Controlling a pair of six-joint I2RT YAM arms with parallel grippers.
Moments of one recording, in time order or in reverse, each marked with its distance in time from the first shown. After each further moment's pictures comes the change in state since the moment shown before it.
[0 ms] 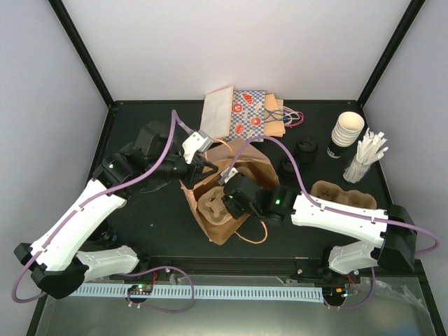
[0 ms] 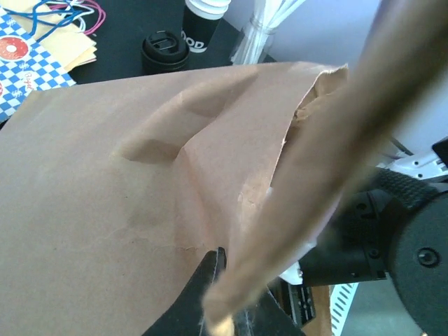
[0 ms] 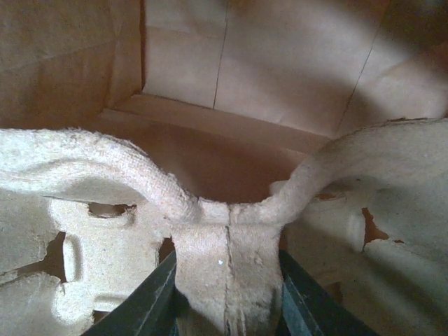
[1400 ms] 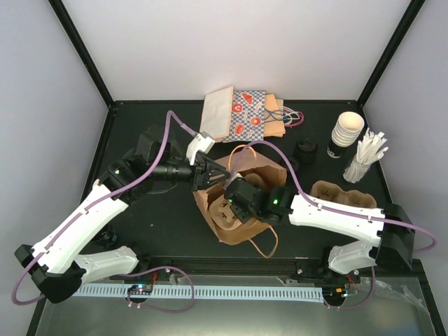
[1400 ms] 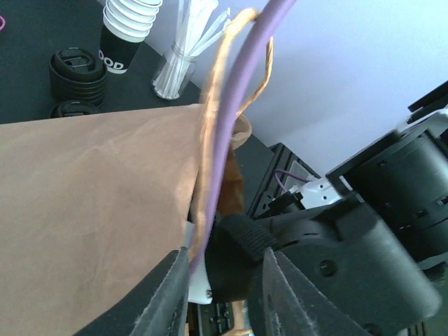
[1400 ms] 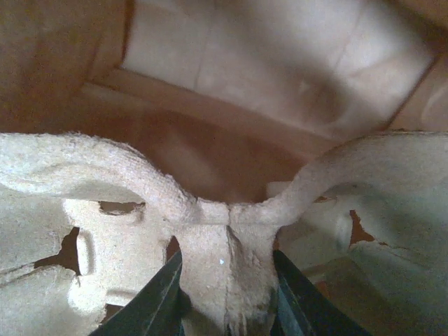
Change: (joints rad) left arm 0.000 -0.040 -0.138 0.253 0.223 -0.178; right arm 0.001 0.005 -0.004 -0.160 0.042 0.007
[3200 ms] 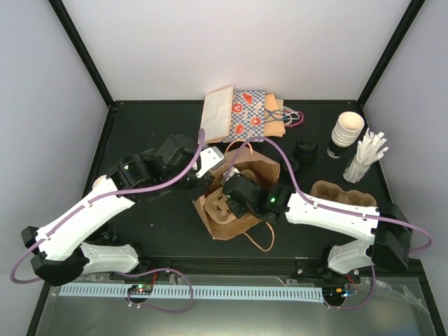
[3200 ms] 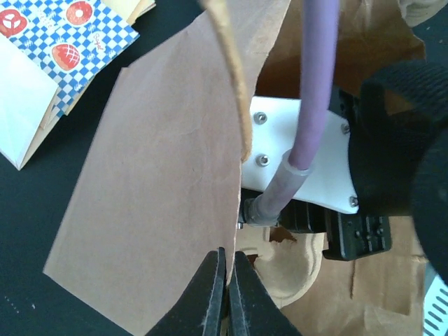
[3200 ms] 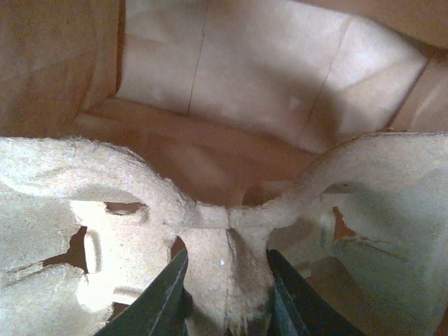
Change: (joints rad) left arm -0.209 0.111 0.197 -0.447 -0.624 0.326; right arm -0.030 0.037 -0.010 0.123 0.005 -0.008
